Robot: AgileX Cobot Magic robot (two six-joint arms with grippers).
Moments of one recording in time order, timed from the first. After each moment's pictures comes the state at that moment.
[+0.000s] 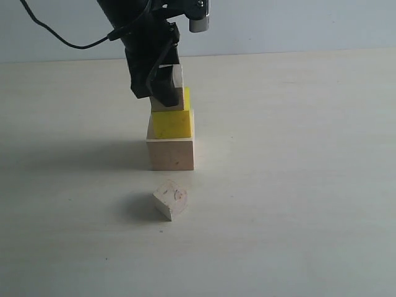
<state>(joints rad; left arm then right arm) -0.56 2.04 -1.85 -0.25 1.22 1.18 0.03 1.05 -0.89 0.32 0.41 -0.19</state>
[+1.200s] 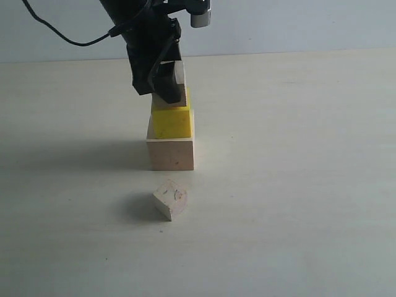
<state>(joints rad) -0.56 2.04 -1.87 -0.26 1.22 1.18 0.03 1.05 -0.89 0.32 0.41 -0.19</state>
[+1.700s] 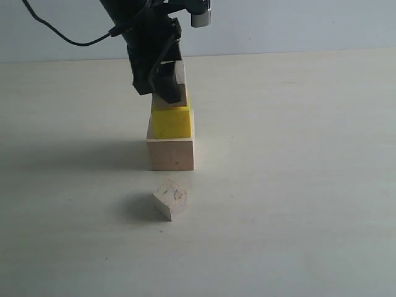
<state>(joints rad) -0.56 2.04 -1.87 -0.26 1.22 1.18 0.03 1.05 -0.89 0.32 0.41 -0.19</state>
